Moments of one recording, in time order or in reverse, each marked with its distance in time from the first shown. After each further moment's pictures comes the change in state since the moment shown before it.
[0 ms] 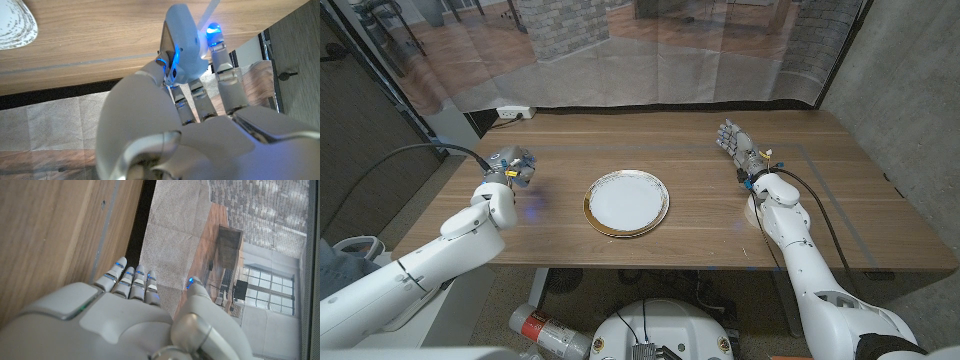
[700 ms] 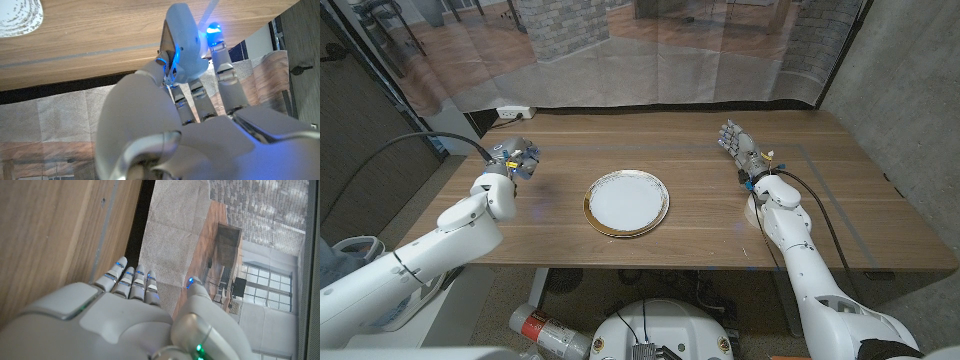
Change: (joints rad) left arm -0.035 0.019 0.006 -0.016 0.011 -0.026 -0.038; left_hand 0.003 -0.003 0.000 0.000 0.003 0.016 -0.005 0.000 0.000 0.014 0.003 -0.008 0.008 0.006 -0.002 -0.006 0.005 0.000 0.000 0.000 0.000; right arm -0.019 0.001 0.005 -0.026 0.006 -0.001 -0.010; right_hand 0.000 0.000 0.000 0.000 0.000 0.000 0.000 0.000 0.000 0.000 0.000 0.000 0.000 0.000 0.000 0.000 0.000 0.005 -0.005 0.000 0.000
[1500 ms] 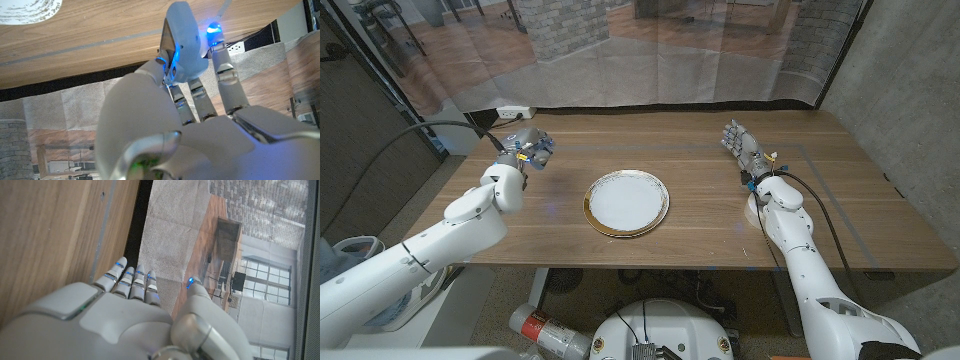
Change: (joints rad) left arm -0.077 -0.014 0.052 0.032 0.049 -0.091 -0.038; left_hand 0.005 -0.005 -0.004 0.004 0.003 0.009 -0.009 0.000 0.000 0.024 -0.016 0.000 0.014 0.016 -0.002 -0.010 0.005 0.000 0.000 0.014 0.001; right arm -0.007 0.001 0.011 -0.002 0.014 0.009 -0.004; right_hand 0.000 0.000 0.000 0.000 0.000 0.000 0.000 0.000 0.000 0.000 0.000 0.000 0.000 0.000 0.000 0.000 0.000 0.000 0.000 -0.008 0.000
